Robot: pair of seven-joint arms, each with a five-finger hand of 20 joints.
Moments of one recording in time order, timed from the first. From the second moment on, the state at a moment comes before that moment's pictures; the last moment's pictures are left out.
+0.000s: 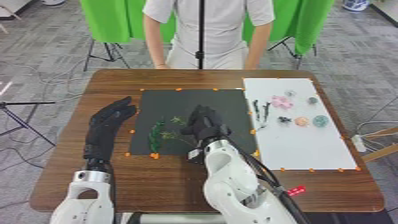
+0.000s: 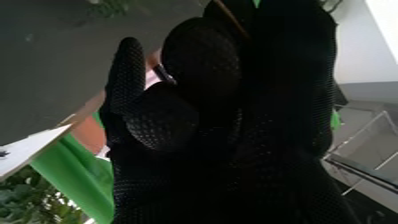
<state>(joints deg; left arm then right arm) 115.0 -72.9 -90.2 -112.8 65.3 3.3 18.1 -88.0 -80.7 51.9 -104.0 -138.3 4.2 31.4</state>
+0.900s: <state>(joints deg) 114.0 -73.0 -89.8 -112.3 65.4 2.0 17.5 -87.3 -81.1 51.7 -102.1 -135.4 4.6 30.5</state>
